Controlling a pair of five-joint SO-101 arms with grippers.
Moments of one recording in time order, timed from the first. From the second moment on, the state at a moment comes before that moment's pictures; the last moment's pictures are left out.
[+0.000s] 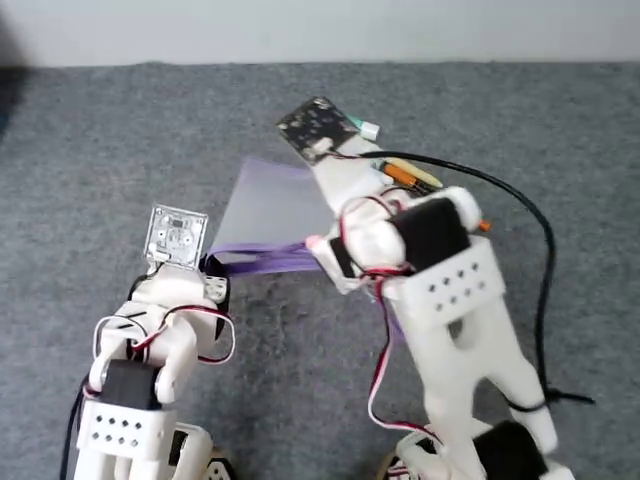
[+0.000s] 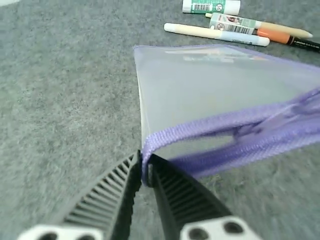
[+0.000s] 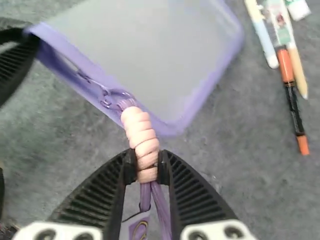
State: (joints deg) left arm 4.7 -69.8 65.6 58.6 0.7; right arm -28.0 -20.0 -8.0 100.3 10.9
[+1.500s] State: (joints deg) left arm 4.1 -69.9 47.4 85.1 2.4; right arm -16.3 -33.9 -1.9 100.4 15.3
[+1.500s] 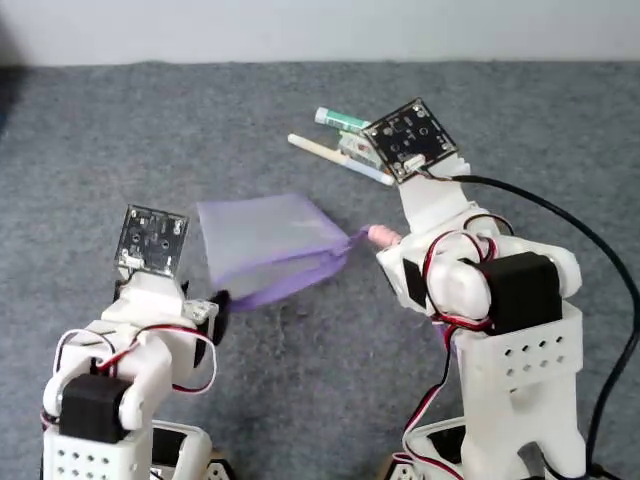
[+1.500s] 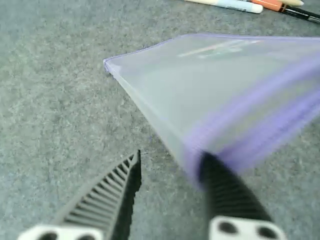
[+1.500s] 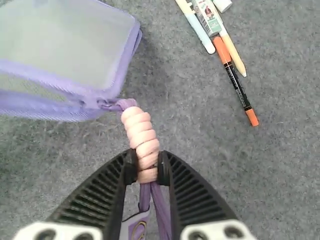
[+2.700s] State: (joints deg) left arm -0.6 -69.8 47.4 86.5 4.2; right arm -15.7 -40.0 -2.1 100.4 15.3
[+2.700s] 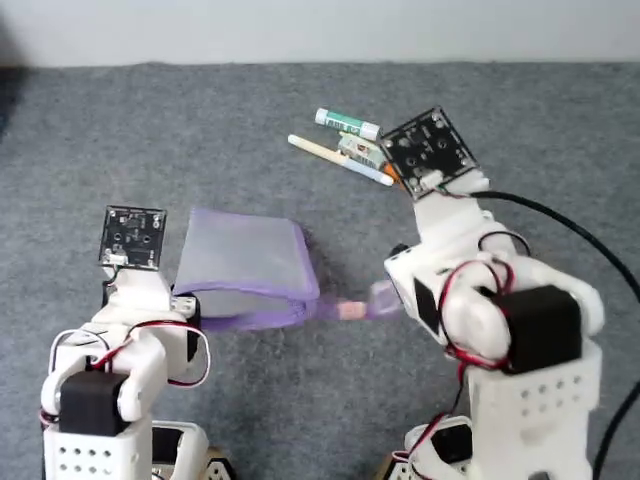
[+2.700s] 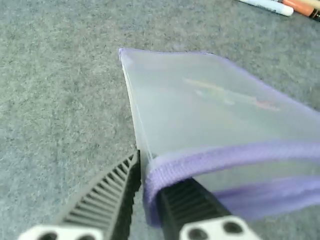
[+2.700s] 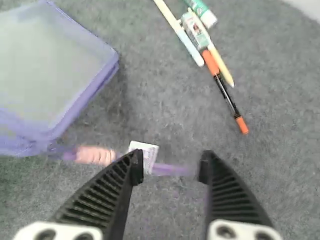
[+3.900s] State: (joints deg) left arm -1.4 -69.8 40.5 94.2 7.0; right arm -5.0 52.7 -68.7 95.5 23.6
